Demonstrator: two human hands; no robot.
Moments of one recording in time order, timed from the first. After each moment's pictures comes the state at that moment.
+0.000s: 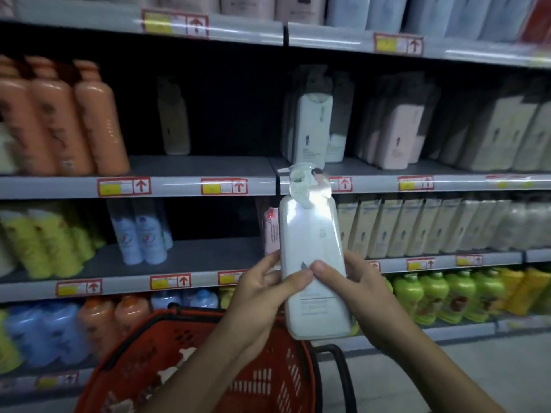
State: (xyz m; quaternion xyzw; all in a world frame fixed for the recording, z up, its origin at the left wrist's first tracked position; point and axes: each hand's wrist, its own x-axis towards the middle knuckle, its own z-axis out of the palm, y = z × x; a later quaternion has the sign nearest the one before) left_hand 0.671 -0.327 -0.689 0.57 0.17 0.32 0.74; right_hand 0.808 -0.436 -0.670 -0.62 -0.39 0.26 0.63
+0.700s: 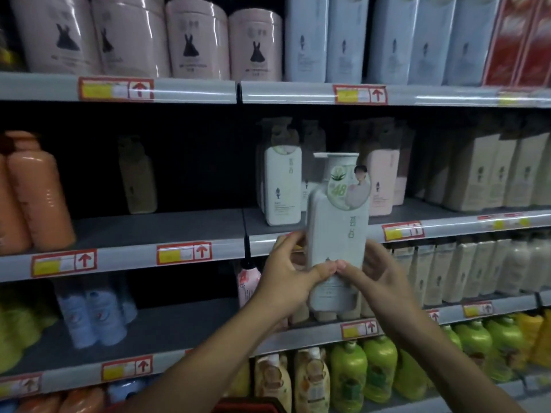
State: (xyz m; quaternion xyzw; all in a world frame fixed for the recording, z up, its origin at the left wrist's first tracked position) left_hand 0.829 -0.271 -0.607 0.75 0.16 0.39 0.51; right_hand 0.951 -0.392 -0.625 -0.56 -0.42 0.12 0.70
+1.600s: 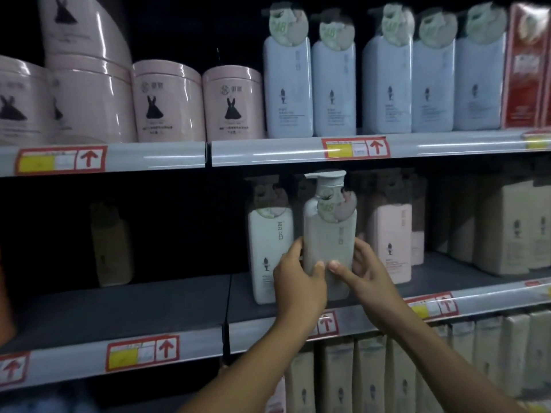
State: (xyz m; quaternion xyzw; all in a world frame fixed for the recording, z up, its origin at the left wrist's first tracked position) left_hand 0.971 -0.195 -0.554 0.73 0.24 0.51 0.39; right_hand 1.091 -0.268 -0.572 -0.51 -0.47 0.11 0.71
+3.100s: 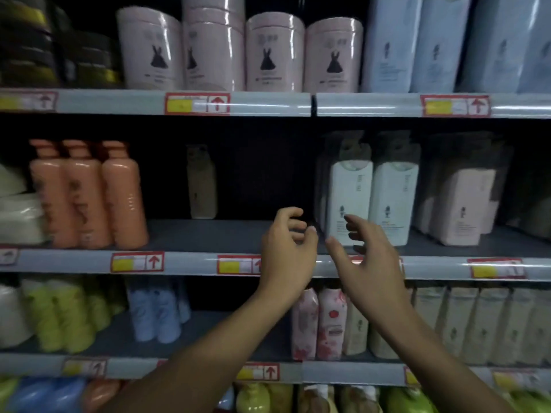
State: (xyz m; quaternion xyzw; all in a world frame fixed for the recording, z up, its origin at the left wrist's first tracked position) left_hand 0.793 -0.188 -0.564 0.71 0.27 0.55 0.35; right_hand 0.899 -0.275 -0.581 -0.65 -0.49 -0.11 0.56
